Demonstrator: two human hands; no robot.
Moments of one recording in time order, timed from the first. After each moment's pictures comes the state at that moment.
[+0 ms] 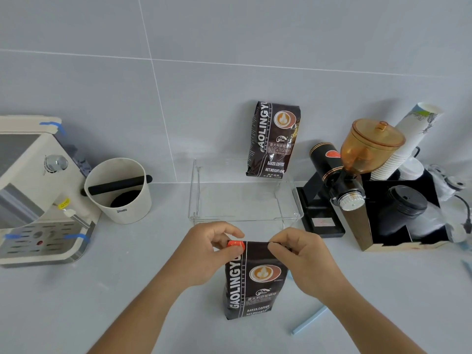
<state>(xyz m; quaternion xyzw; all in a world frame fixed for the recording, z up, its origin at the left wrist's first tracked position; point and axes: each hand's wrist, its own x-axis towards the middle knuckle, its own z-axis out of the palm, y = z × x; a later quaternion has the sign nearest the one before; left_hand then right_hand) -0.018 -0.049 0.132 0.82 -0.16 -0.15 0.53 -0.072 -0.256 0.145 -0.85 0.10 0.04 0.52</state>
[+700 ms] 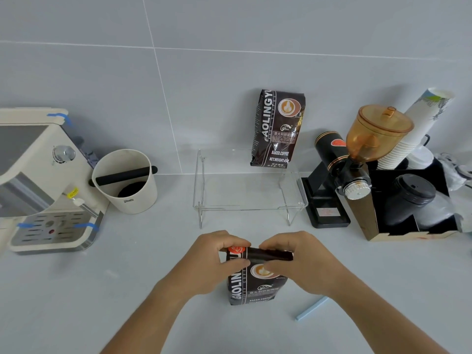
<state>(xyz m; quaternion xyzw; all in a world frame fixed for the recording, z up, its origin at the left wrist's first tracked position) -0.043 -0.045 0.108 0.85 -0.19 -0.14 0.47 -0.081 -0.256 0.142 -0.89 0.03 0.17 0.42</state>
